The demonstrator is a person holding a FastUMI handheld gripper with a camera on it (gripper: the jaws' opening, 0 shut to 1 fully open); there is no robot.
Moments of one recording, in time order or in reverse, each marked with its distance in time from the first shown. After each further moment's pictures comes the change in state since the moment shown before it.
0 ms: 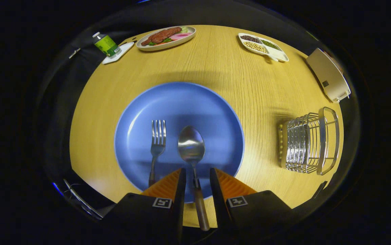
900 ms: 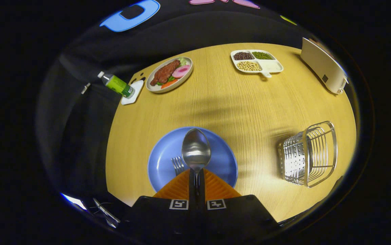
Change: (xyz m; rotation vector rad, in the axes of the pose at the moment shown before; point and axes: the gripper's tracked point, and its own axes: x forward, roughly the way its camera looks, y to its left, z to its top) arm -0.080 -0.006 0.077 0.231 -0.241 0.290
